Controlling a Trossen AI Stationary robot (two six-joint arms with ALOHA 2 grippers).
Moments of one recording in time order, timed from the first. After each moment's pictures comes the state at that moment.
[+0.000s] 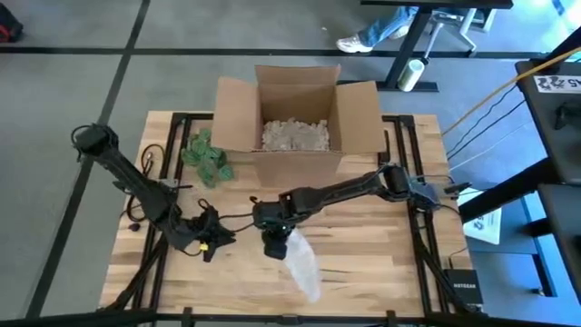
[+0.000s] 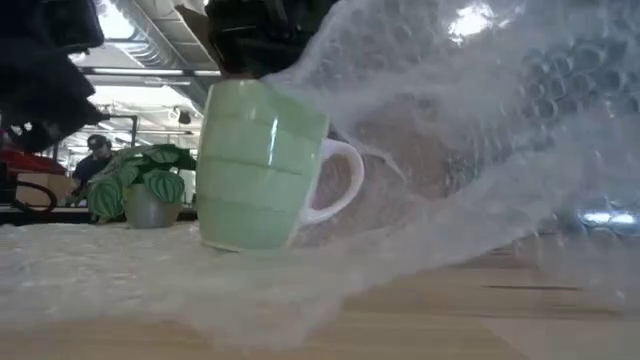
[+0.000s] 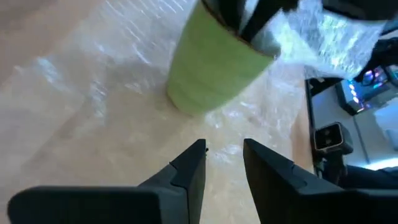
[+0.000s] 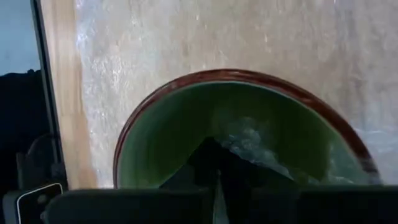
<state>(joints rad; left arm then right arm) -0.79 1.16 0.36 0.20 -0.62 -1.03 0.19 2.26 1.91 -0.78 -0.27 0.45</state>
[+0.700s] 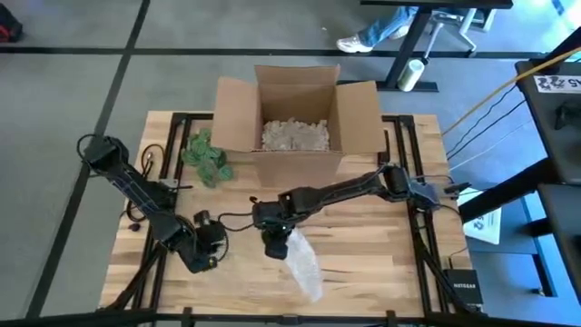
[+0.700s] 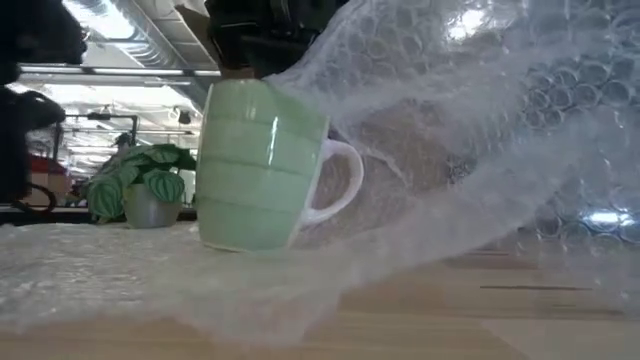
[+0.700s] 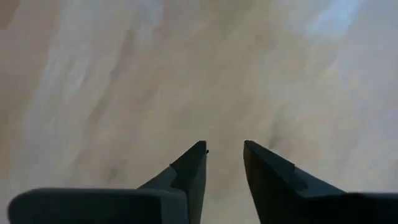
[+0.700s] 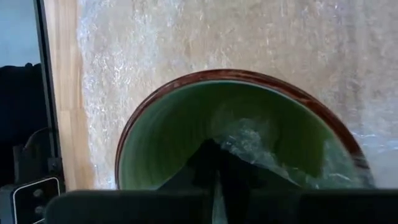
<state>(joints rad) -0.82 1.38 0.71 -0.69 -0.41 -1.08 0.19 2.26 1.93 -0.81 -0.27 0.41</state>
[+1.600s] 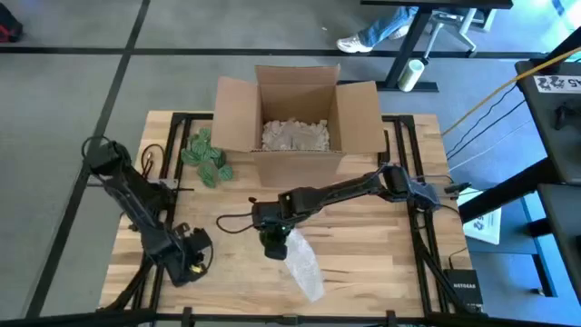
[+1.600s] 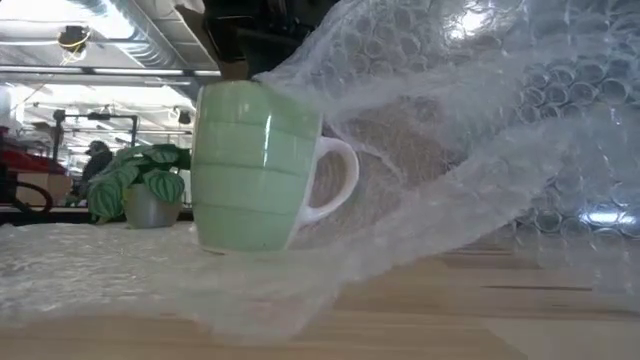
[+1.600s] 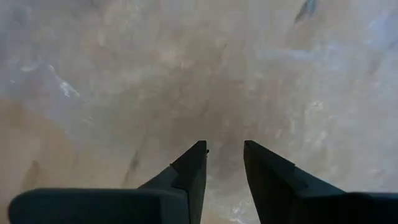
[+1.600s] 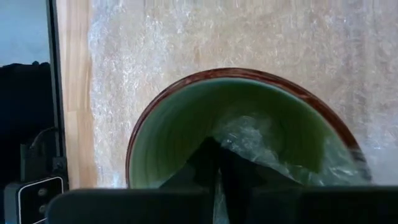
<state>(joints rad) -0.99 1.49 0.71 -0.69 -0.25 -1.49 0.19 2.26 1.93 -0.78 -0.28 0.38</state>
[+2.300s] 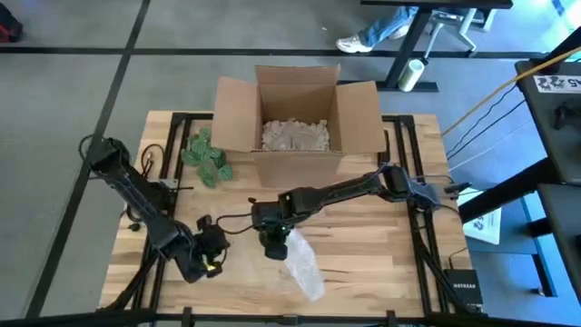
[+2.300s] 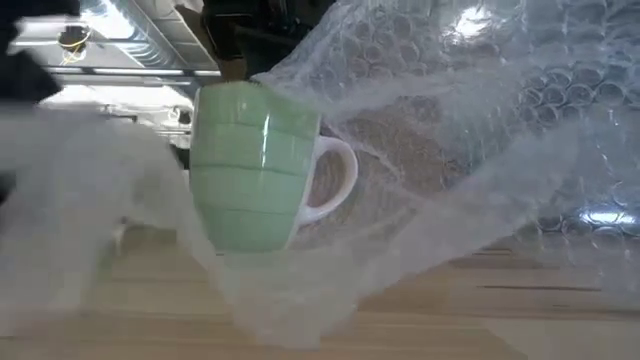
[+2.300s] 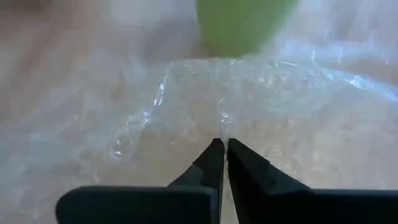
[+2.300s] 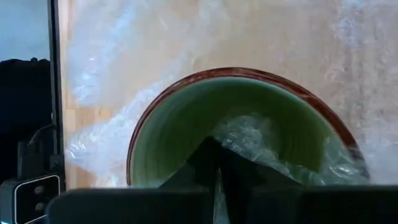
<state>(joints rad) -0.84 1.39 0.78 -0.52 -0.68 -1.01 0.19 2.26 1.93 -0.78 -0.28 0.36</state>
